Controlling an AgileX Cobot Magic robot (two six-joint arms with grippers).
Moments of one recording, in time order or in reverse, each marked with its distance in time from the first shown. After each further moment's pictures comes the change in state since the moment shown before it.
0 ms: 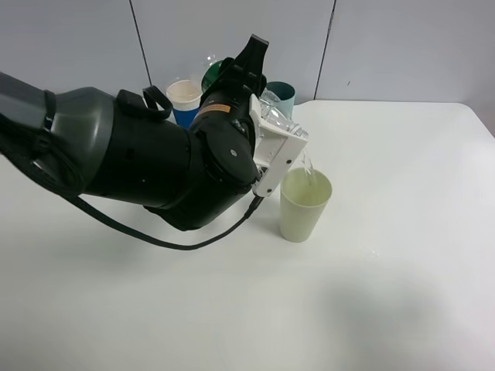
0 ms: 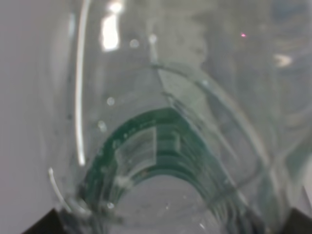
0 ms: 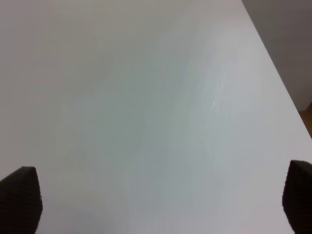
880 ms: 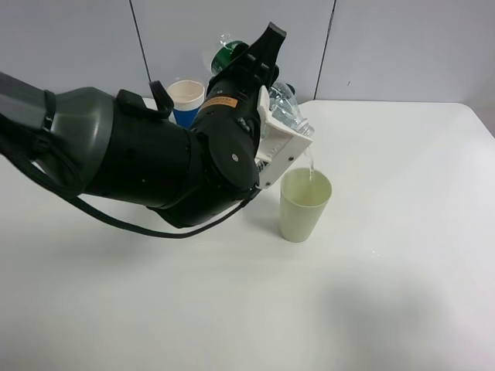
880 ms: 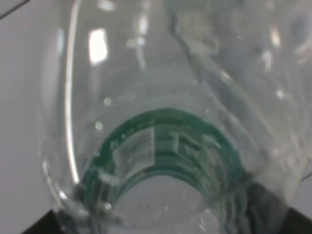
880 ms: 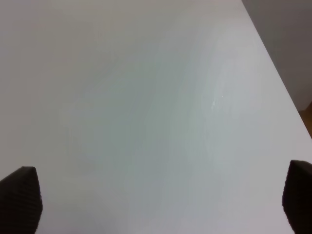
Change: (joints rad) left arm 0.000 0.000 0.000 0.130 -0.025 0.037; right arm 0.000 0.000 0.000 0.000 0.000 0.000
